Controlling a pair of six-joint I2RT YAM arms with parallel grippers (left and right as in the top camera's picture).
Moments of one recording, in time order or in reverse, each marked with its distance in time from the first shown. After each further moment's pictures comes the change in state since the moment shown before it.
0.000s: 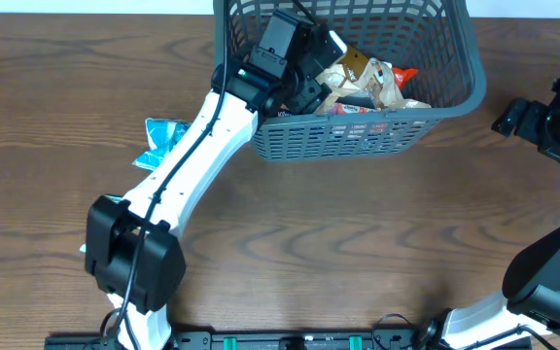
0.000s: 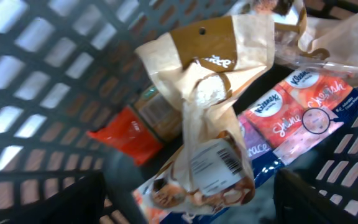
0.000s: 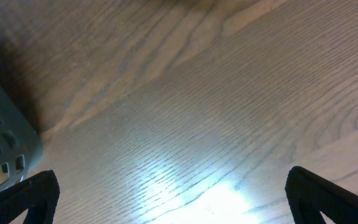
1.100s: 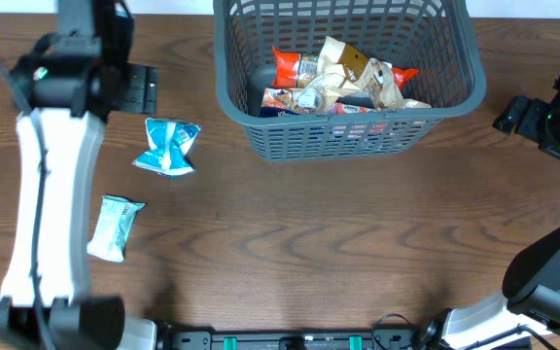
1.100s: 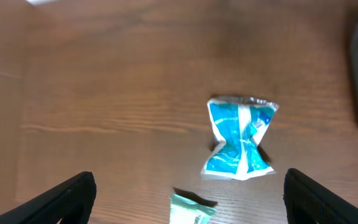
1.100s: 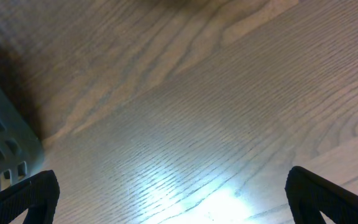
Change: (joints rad) left arm 0.479 -0.266 0.035 -0.548 -0.301 -0.270; right arm 0.000 0.000 0.000 0.024 0.000 0.000
